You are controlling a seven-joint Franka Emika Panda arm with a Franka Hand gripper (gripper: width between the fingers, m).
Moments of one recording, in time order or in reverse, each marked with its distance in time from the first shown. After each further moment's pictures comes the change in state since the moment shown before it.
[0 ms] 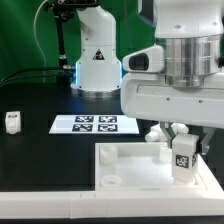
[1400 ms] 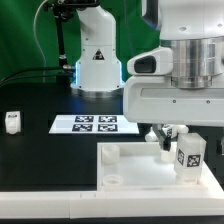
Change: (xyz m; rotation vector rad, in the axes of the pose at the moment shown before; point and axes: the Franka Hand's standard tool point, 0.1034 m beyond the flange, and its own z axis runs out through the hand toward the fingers) arm 0.004 -0.002 0.001 -0.005 0.055 -0.759
